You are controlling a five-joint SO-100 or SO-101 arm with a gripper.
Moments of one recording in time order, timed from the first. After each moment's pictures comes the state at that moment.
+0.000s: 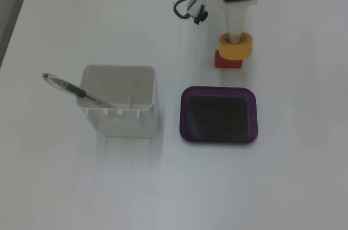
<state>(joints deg) -7.6 107.8 97.7 63.6 -4.5</state>
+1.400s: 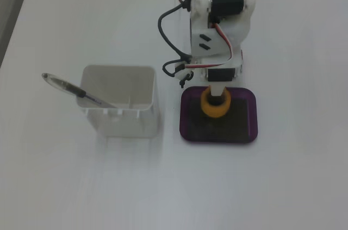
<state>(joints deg) -1.6 64.3 63.8 71.7 -4.5</state>
